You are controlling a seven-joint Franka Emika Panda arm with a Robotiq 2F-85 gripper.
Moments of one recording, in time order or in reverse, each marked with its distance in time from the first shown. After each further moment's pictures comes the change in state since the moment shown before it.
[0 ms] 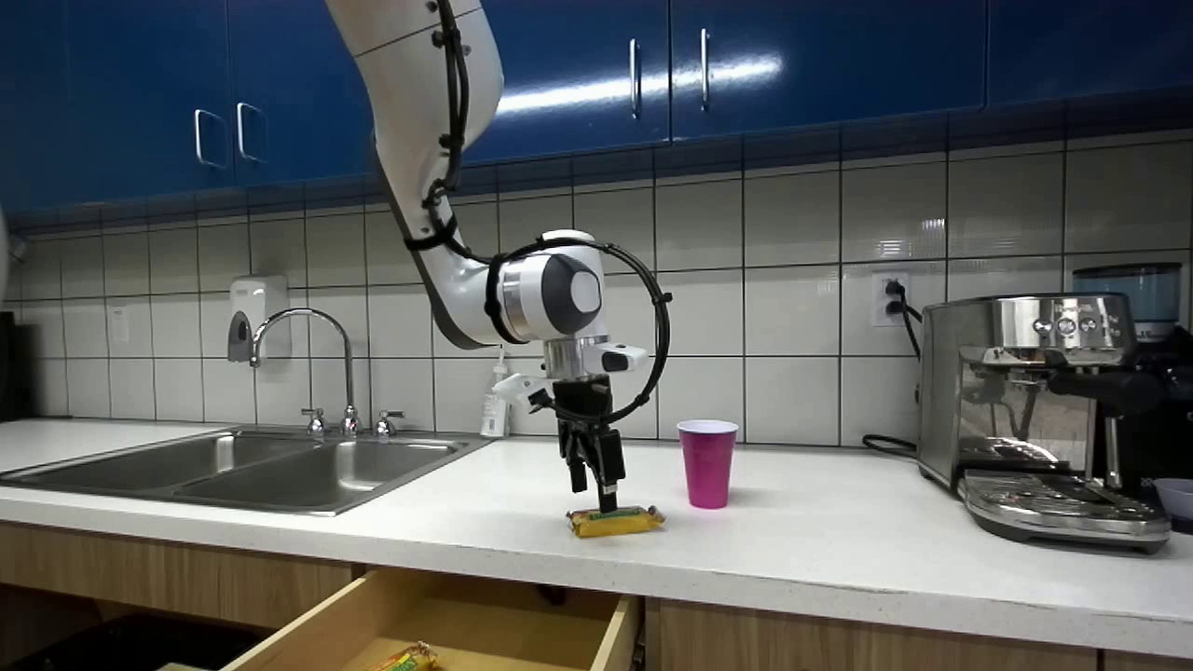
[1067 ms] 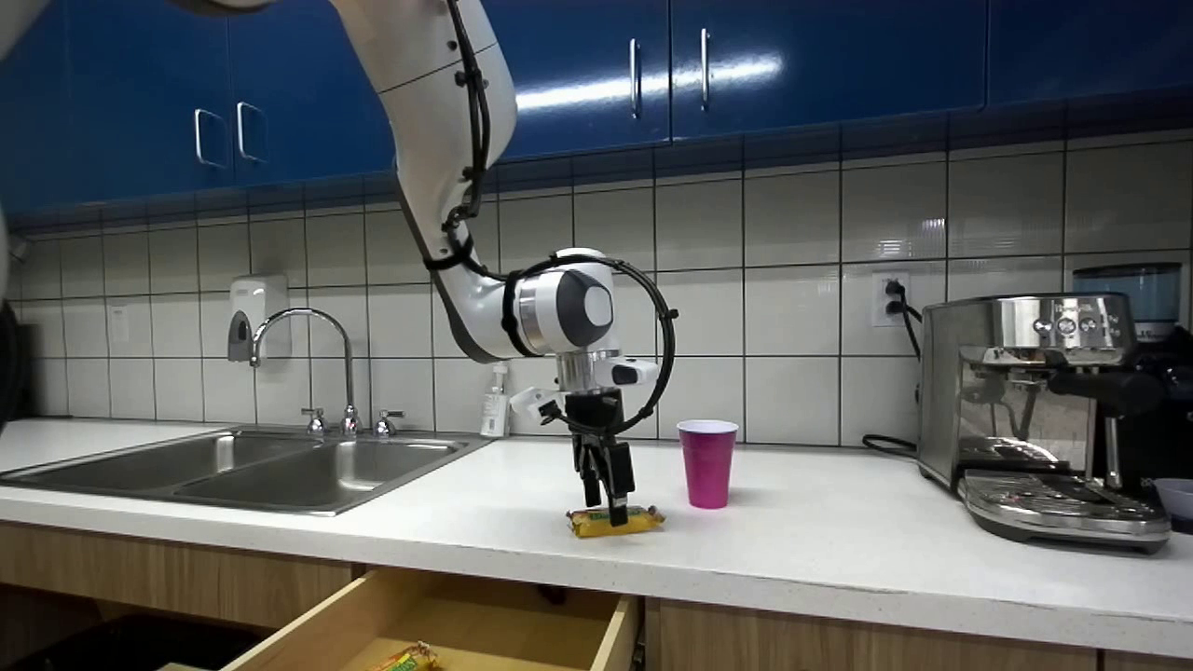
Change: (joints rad) arm 0.000 0.086 -0.017 0.086 0.000 -0.048 0.049
